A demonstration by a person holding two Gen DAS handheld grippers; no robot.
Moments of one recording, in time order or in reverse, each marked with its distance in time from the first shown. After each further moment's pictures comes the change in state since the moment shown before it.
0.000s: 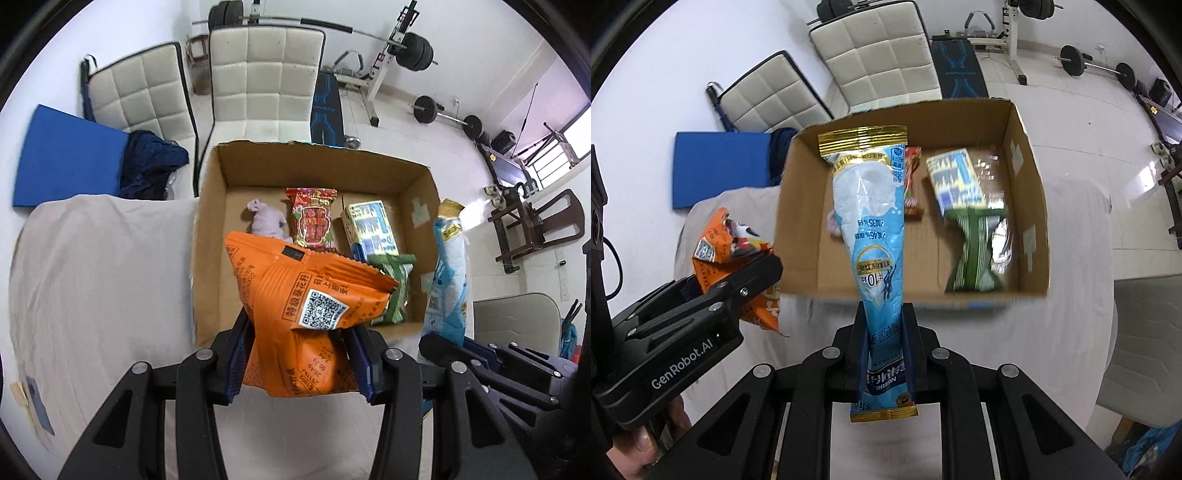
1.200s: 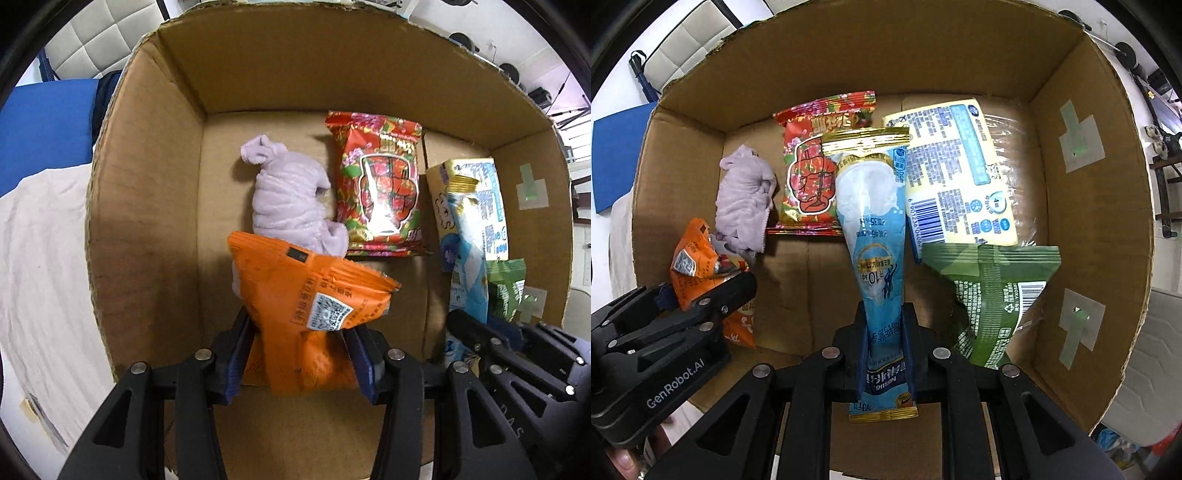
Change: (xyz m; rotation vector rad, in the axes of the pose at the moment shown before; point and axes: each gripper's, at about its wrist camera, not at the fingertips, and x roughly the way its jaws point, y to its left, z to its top) left arm 0.163 0.019 0.036 0.016 0.293 0.079; right arm 0.186 -0.037 0.080 0.004 0.229 -0.153
